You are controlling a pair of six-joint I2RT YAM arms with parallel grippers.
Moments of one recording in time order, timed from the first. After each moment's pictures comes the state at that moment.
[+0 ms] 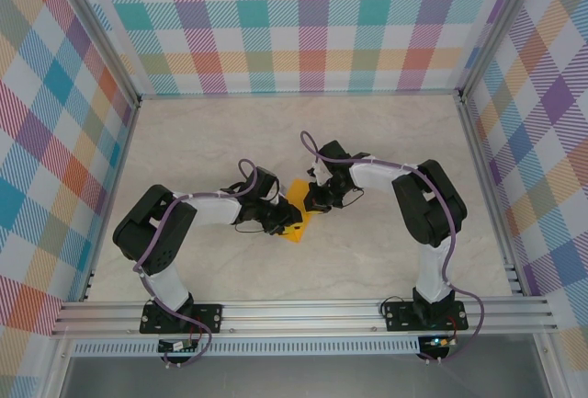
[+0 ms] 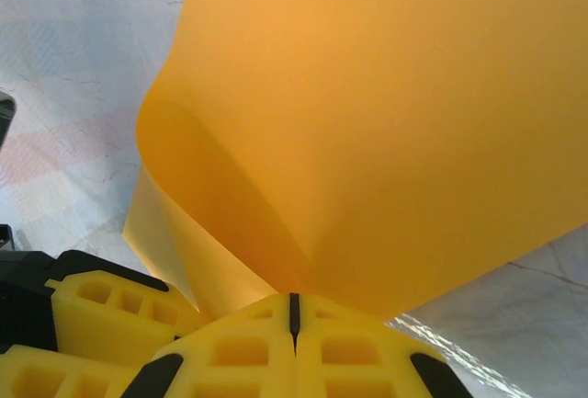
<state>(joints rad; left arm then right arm) -0.61 1.74 0.81 -0.06 0.63 -1.03 0.57 1.96 1.22 -0.55 -0.60 0.44</state>
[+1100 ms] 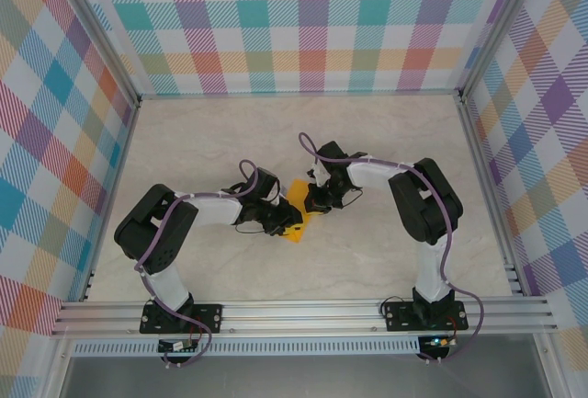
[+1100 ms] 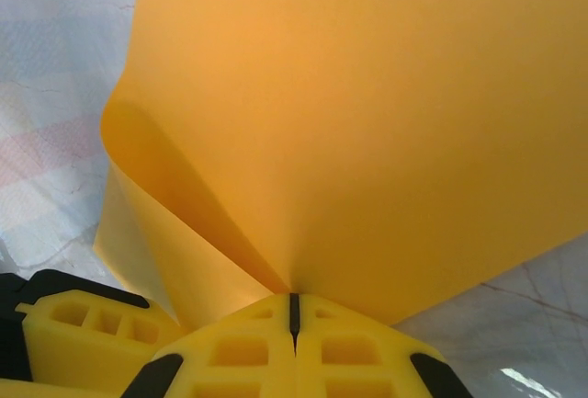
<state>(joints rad) -0.62 1.75 0.81 -0.05 0.63 -1.03 0.57 1.99 1.24 -0.58 -0.57 0.44</state>
